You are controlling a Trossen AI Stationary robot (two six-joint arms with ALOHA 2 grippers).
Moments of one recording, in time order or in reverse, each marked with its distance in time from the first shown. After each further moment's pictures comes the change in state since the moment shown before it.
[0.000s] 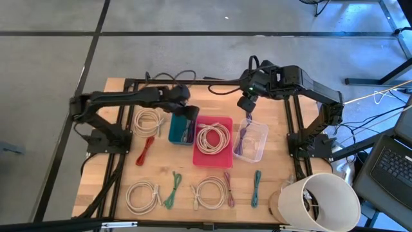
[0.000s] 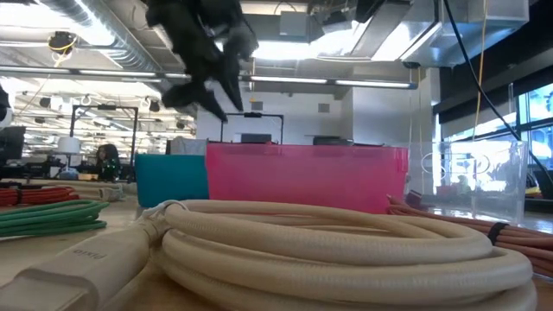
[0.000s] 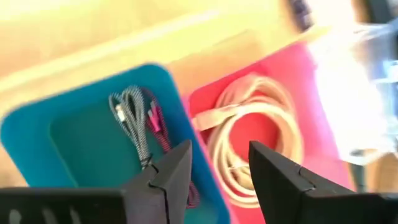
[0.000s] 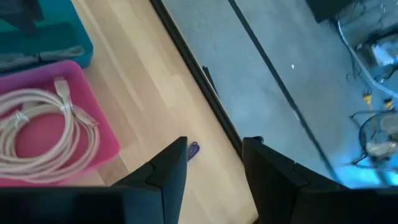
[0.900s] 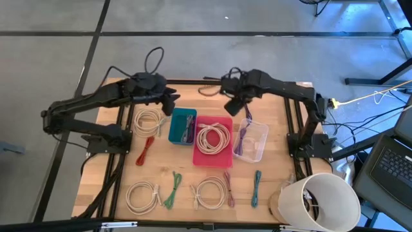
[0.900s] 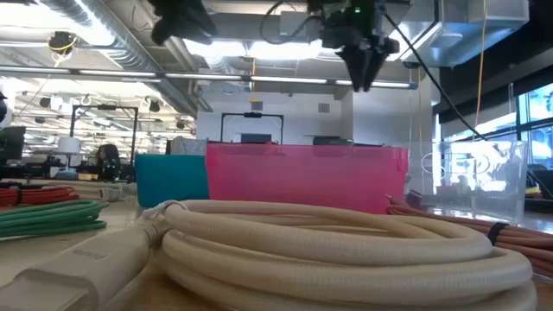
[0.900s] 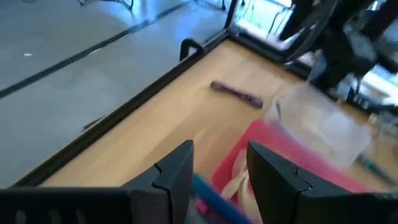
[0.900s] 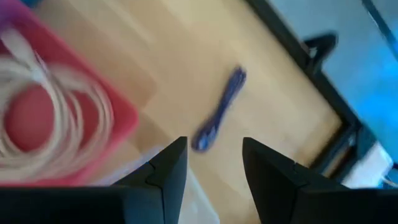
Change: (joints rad) left arm 0.002 -0.412 0.000 -0.007 -0.212 0.565; right arm -0.124 0.159 -0.236 -0.003 -0.244 0.331
